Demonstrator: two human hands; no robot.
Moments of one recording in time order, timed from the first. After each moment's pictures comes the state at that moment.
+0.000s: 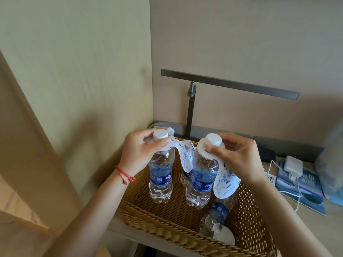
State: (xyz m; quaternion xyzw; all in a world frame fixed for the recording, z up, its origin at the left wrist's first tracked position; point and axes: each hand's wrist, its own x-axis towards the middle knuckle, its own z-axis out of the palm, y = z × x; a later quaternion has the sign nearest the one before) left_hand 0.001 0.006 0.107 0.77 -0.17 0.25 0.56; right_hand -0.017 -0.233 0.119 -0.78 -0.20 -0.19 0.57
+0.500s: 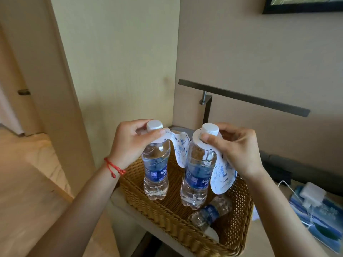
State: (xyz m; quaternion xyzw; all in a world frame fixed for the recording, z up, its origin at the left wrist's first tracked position) left_hand -0.097 -0.048 0.149 0.76 -0.08 0.33 0.55; right_hand -0.054 -0.277 0.163 -0.68 -0.35 -0.12 0.63
